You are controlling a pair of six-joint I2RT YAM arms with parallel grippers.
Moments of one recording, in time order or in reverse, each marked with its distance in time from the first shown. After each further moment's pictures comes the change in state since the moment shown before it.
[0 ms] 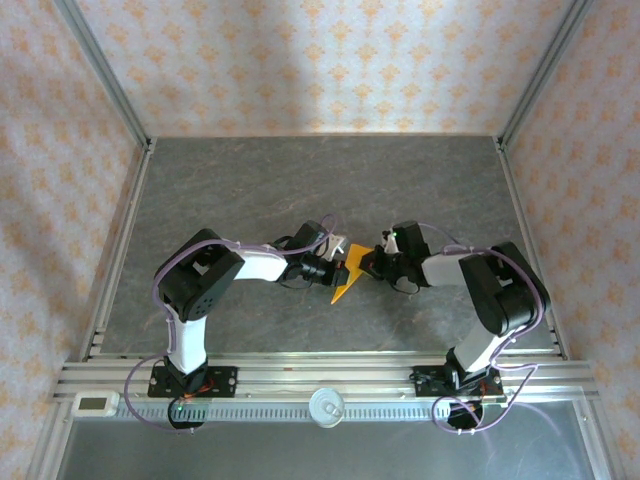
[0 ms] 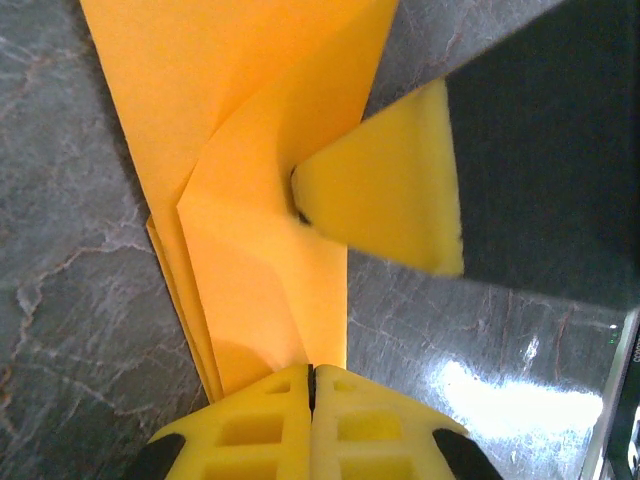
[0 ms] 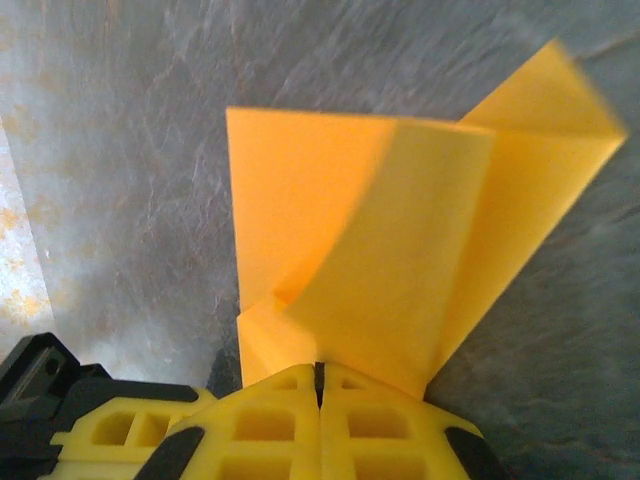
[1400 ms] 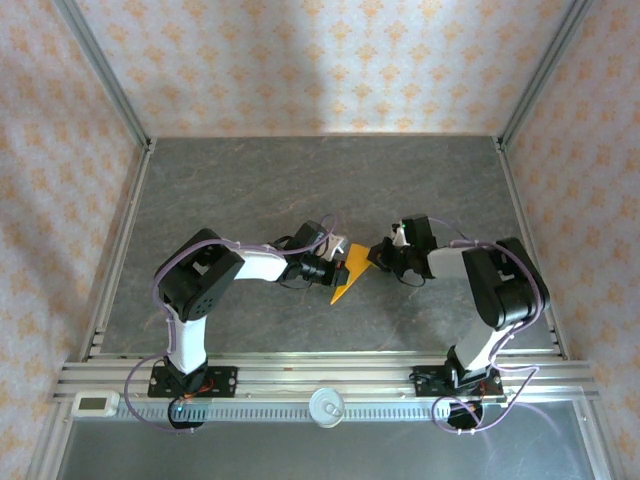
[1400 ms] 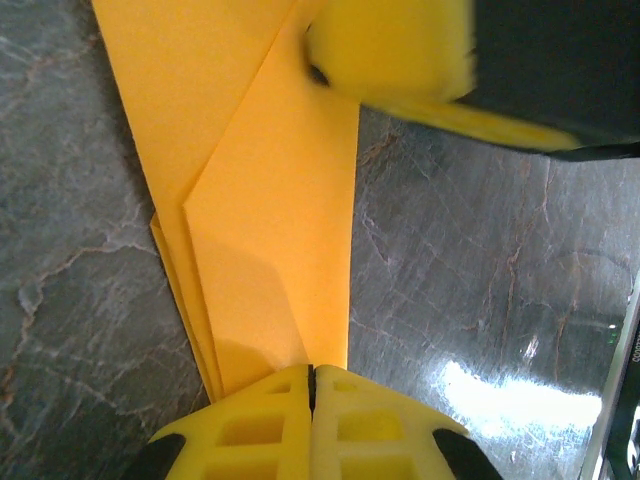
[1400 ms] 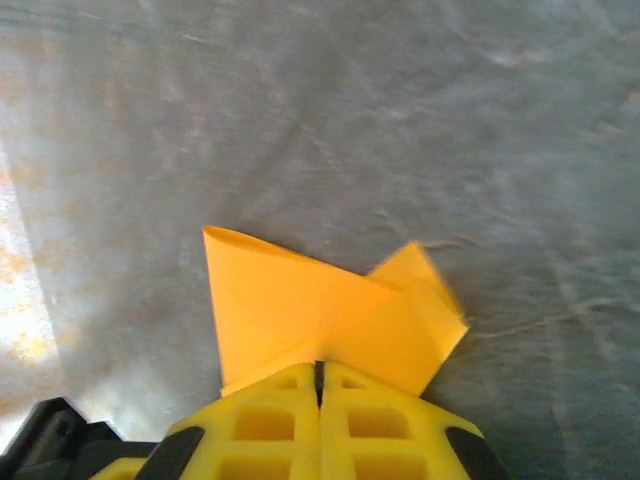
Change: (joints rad) left arm 0.002 0.002 -0.001 0.002 0.002 0.000; right arm -0.077 0.035 0.047 -0.027 -0.019 -0.023
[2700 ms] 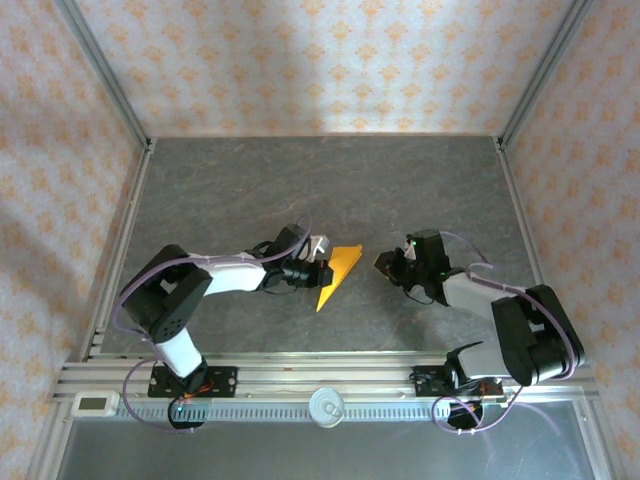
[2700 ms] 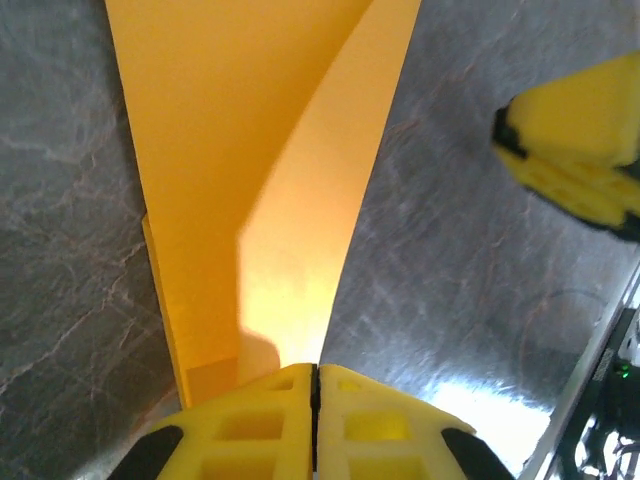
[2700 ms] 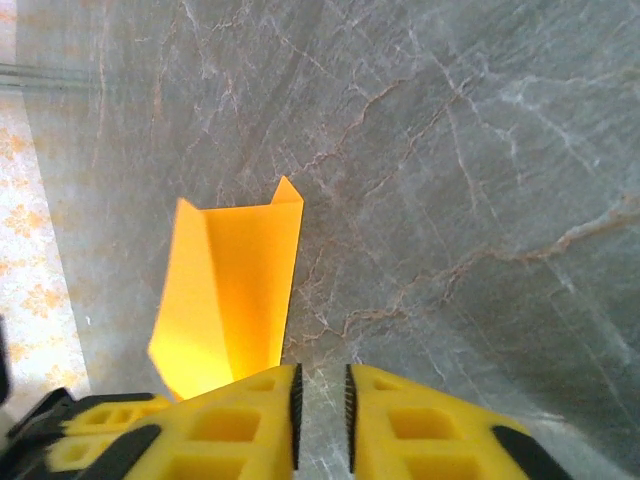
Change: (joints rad) left arm 0.024 -0.251 -0.161 -0.024 -0.082 -0.145; right arm 0.049 -0.354 -0.207 -0.026 0.139 0.162
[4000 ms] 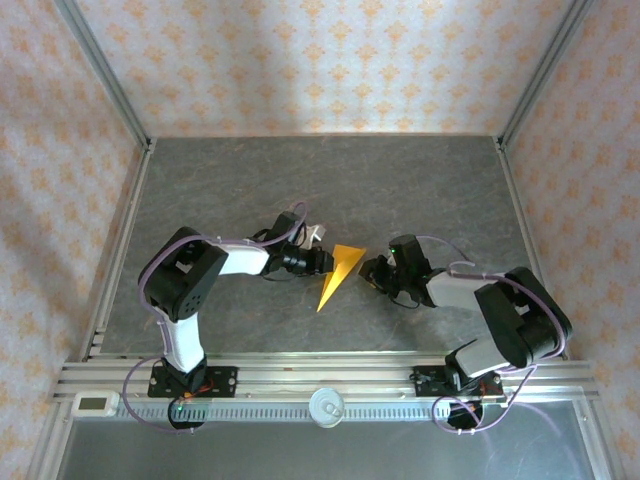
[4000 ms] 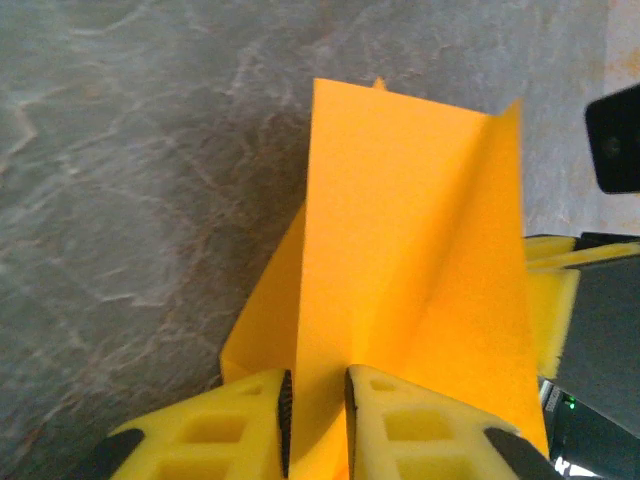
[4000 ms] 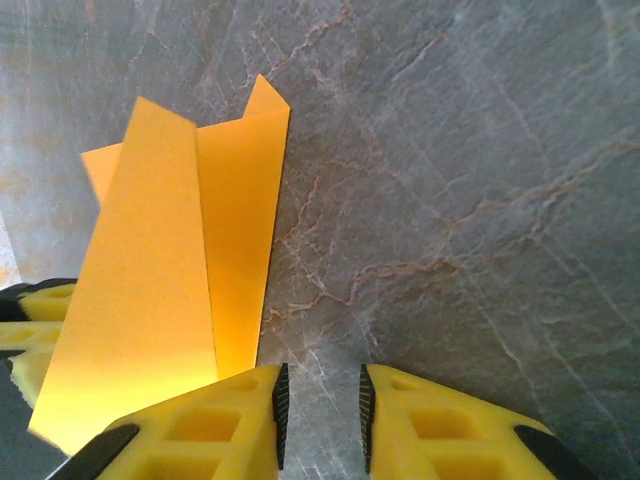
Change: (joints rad) left arm 0.108 0.183 0.100 0.053 0.181 -0.039; right arm 0.151 0.122 0.023 0.055 0.077 0.066
